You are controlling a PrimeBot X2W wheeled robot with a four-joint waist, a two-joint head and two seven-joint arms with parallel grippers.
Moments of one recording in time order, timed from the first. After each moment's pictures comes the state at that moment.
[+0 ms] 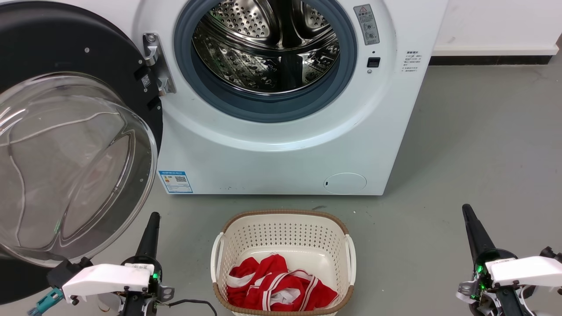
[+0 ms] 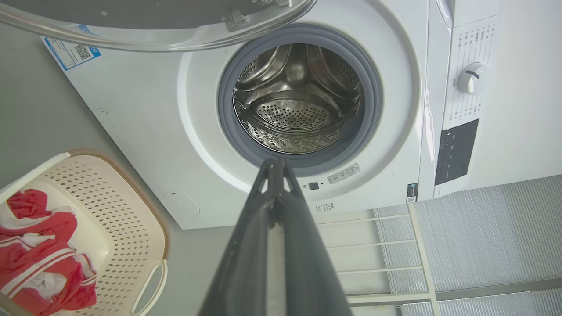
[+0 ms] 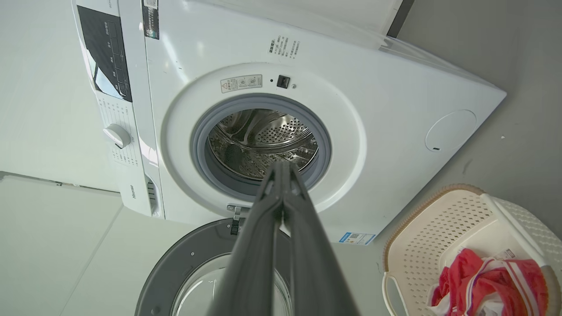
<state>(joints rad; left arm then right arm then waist) -0.08 0.05 0.10 0.22 -1.34 -0.11 0.05 -0.06 -0.07 -0.07 0.21 1.37 0.13 0.04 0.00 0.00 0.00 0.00</state>
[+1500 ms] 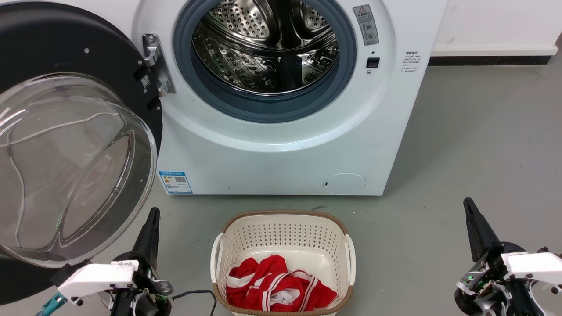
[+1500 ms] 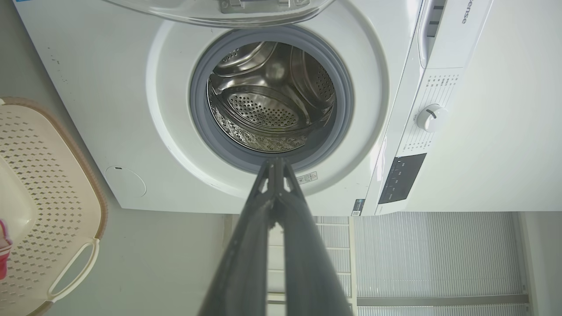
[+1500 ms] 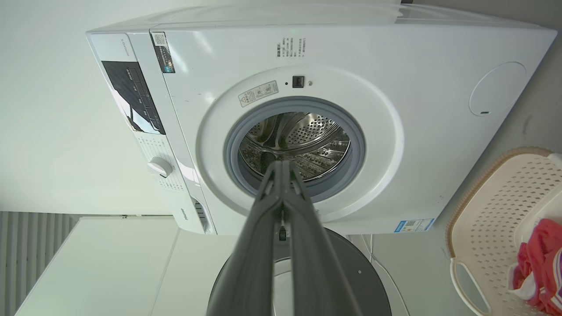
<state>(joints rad) -0.11 0.05 0.11 0.25 -1.61 -0.13 0.11 -0.10 -0.07 -0.09 0.24 1.63 0.13 0.10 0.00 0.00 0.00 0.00</state>
